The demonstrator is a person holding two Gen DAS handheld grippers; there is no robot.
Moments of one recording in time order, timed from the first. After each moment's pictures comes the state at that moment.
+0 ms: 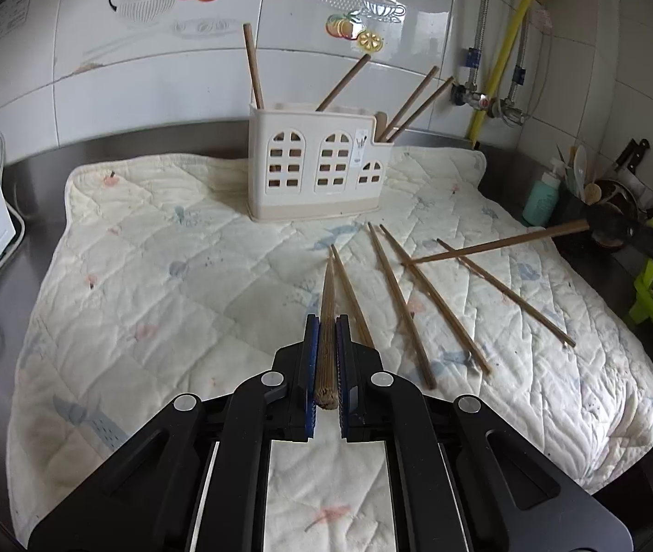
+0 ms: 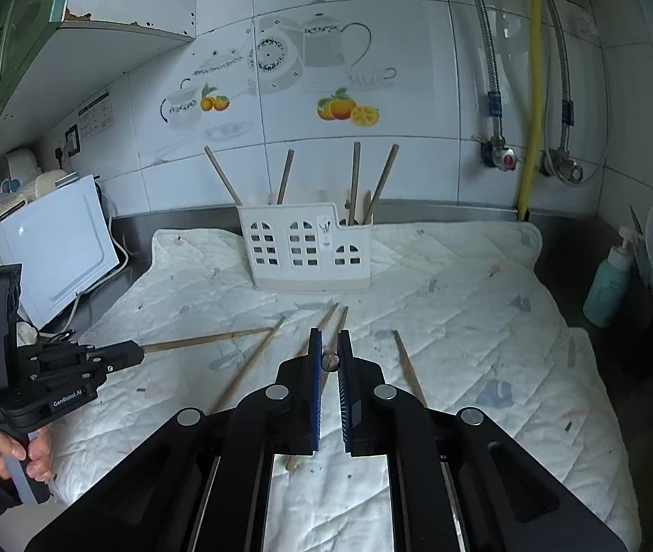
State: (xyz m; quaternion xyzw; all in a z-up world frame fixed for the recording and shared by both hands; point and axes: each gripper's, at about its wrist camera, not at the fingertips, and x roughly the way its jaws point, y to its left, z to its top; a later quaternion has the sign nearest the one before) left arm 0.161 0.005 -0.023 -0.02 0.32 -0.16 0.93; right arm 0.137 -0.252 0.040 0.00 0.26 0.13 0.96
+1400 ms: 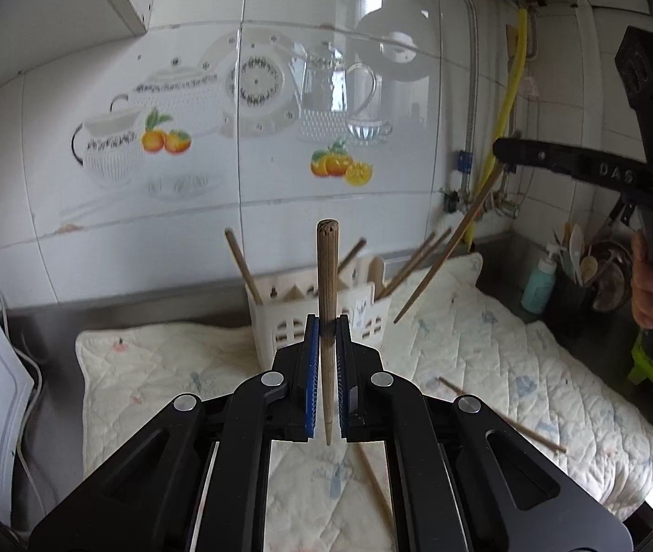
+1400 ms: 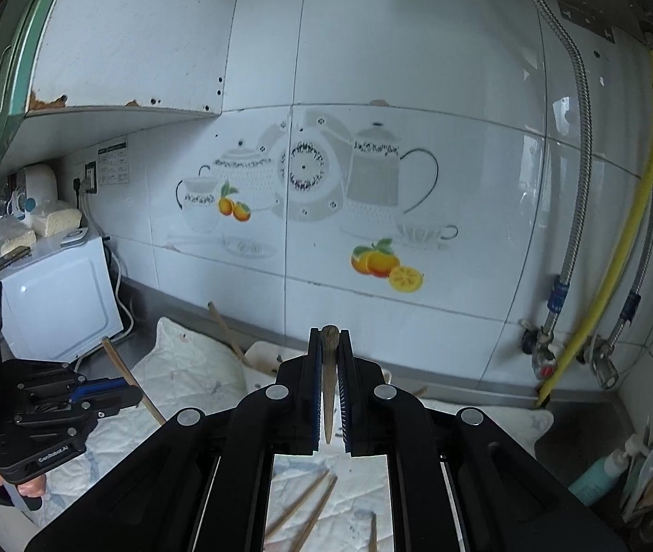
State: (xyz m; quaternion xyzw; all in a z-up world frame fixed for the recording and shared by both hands) left arm 0.226 -0.003 0.112 0.02 0.21 -0.18 0.96; right arm 0.260 -0.218 0.186 -0.07 0.18 0.18 0.96
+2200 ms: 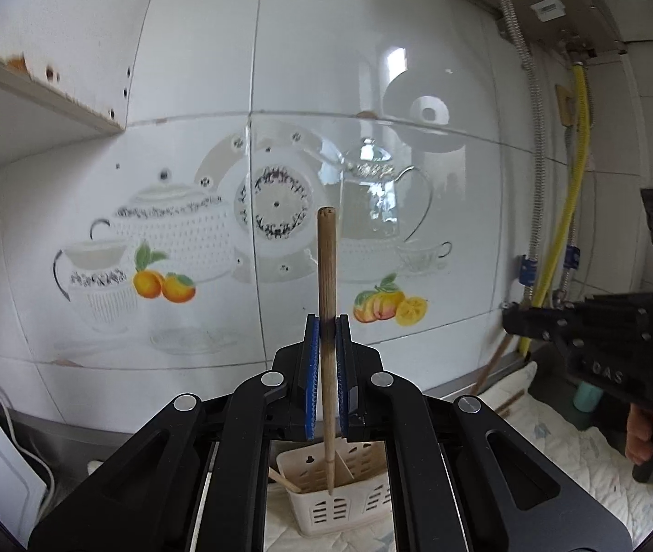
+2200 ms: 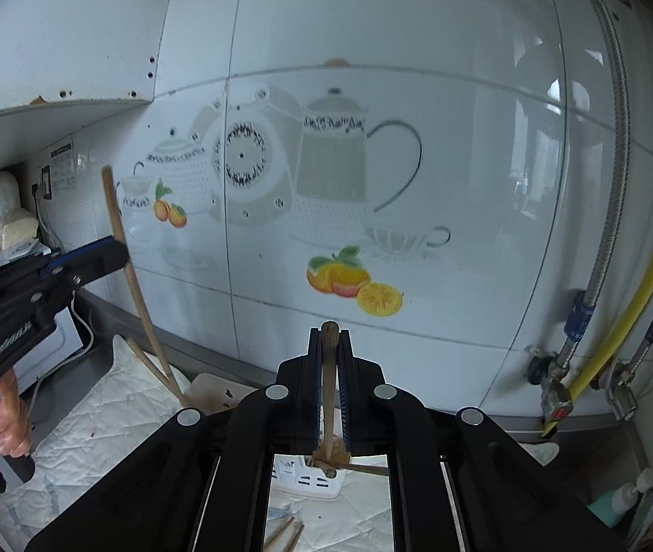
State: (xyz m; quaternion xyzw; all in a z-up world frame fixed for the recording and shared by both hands) left arm 0.336 -0.029 0.177 0.01 0.11 -0.12 0.99; right arm 0.361 -0.220 0.171 -0.07 0.20 0.16 0.96
